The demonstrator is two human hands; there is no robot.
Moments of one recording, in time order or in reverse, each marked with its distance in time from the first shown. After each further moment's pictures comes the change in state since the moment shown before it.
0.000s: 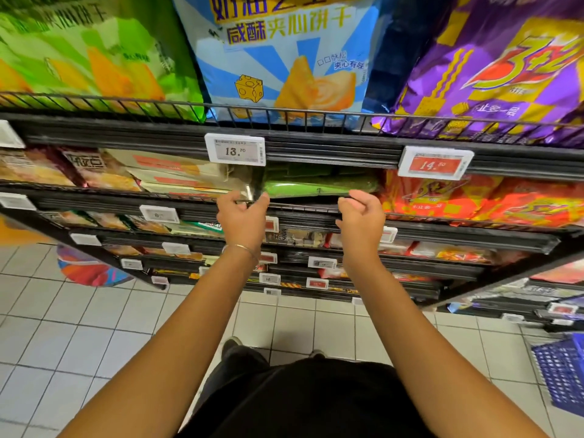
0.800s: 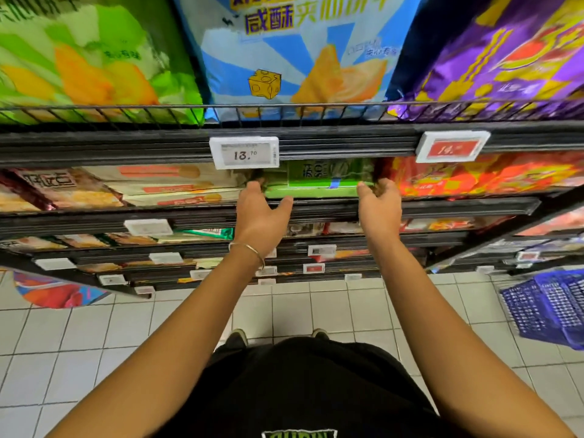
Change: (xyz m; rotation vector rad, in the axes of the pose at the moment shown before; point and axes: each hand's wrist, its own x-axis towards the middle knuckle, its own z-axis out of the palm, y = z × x) left_hand 0.033 0.006 -0.005 0.512 -0.390 0.217; right_hand 0.033 0.009 0.005 -0.417 0.213 -0.012
